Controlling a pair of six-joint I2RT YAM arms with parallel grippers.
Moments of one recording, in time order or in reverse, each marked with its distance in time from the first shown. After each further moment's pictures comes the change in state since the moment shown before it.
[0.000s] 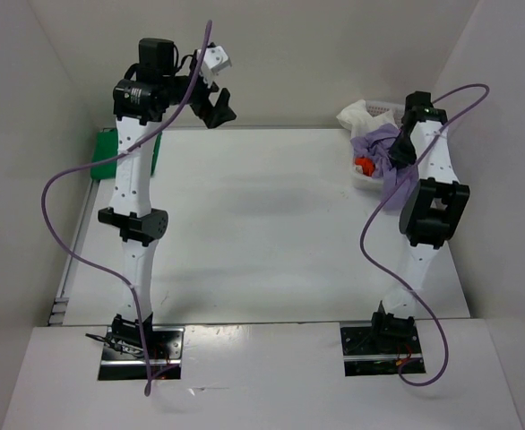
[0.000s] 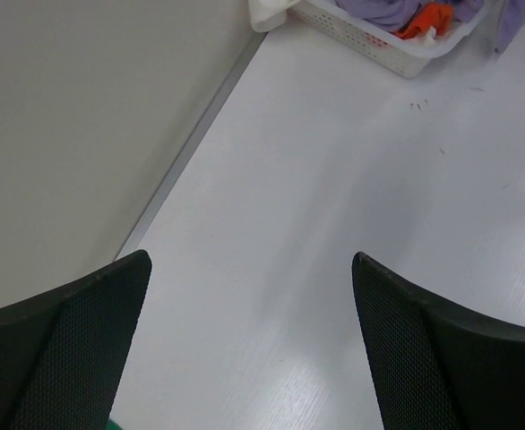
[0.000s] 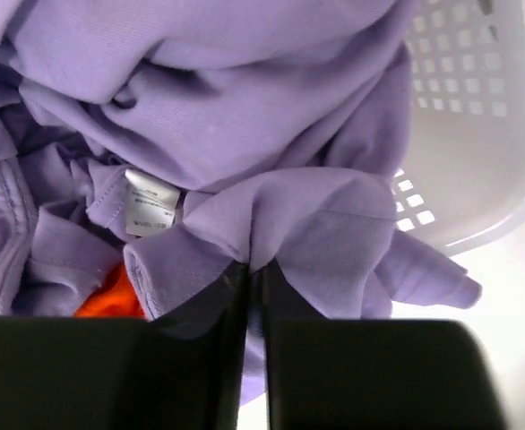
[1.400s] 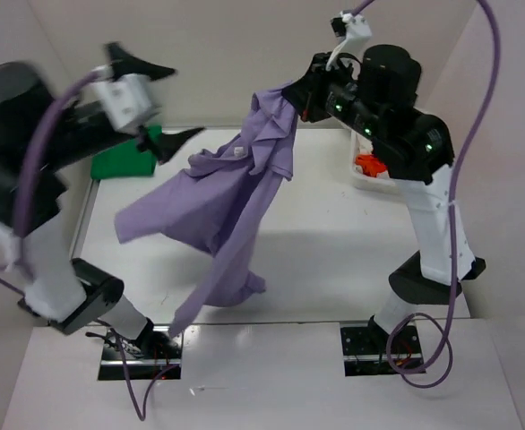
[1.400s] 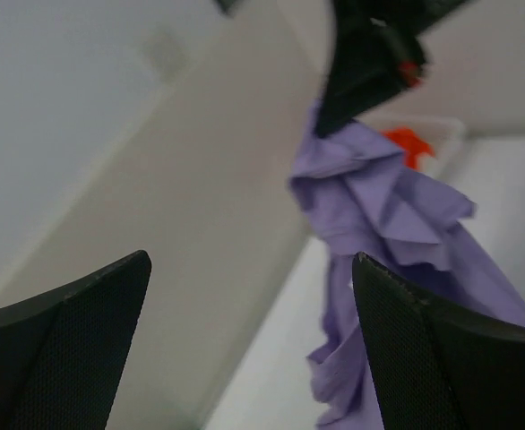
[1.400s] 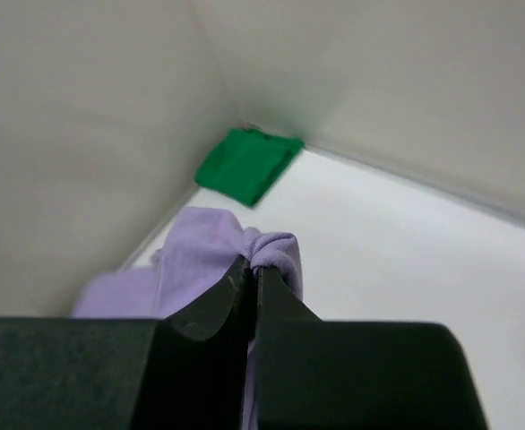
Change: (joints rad) left arm -0.214 -0.734 -0.211 0.077 -0.237 0.022; right arm 0.841 -0.484 0.484 0.152 -0.201 -0.170
